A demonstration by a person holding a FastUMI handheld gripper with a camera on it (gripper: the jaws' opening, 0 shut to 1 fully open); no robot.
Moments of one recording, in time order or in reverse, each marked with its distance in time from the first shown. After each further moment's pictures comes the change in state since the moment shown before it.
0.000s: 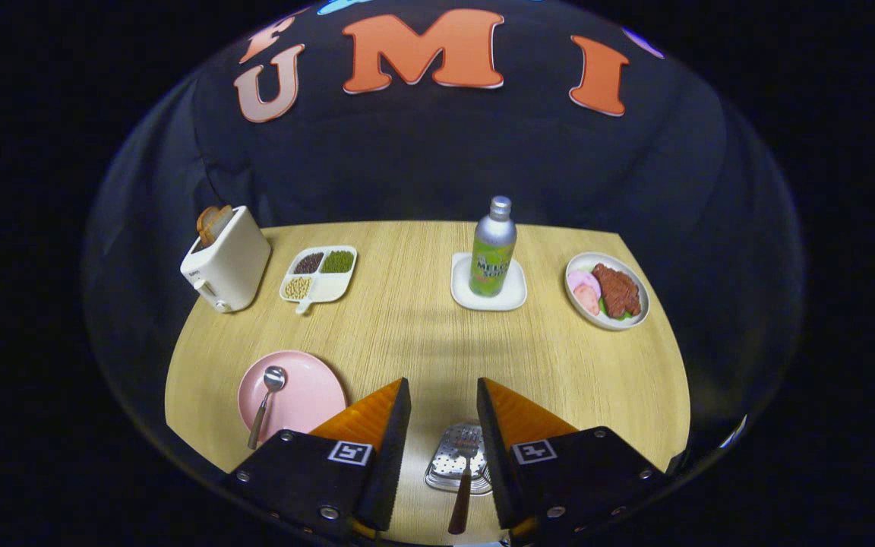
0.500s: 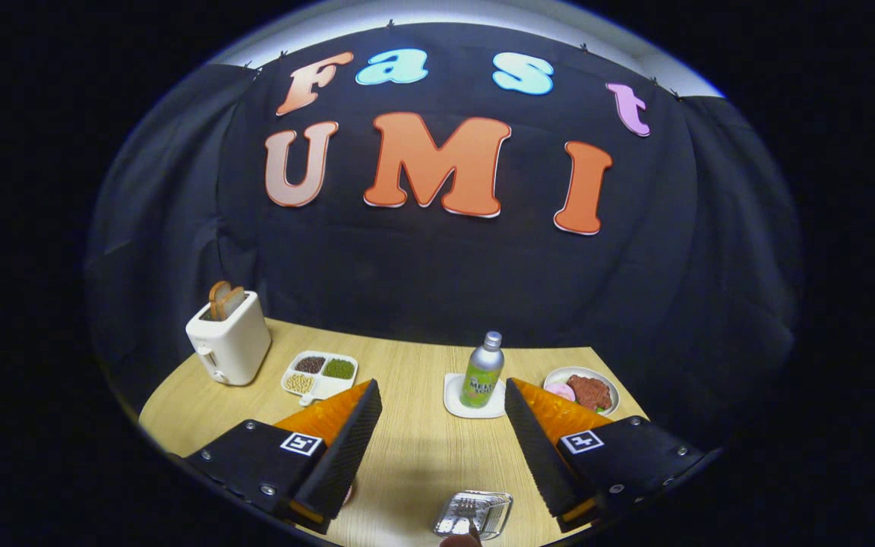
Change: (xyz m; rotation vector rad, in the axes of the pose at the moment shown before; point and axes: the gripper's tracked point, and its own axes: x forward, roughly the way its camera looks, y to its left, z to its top) arm -0.044 0.035 0.082 -0.020 -0.472 -0.070
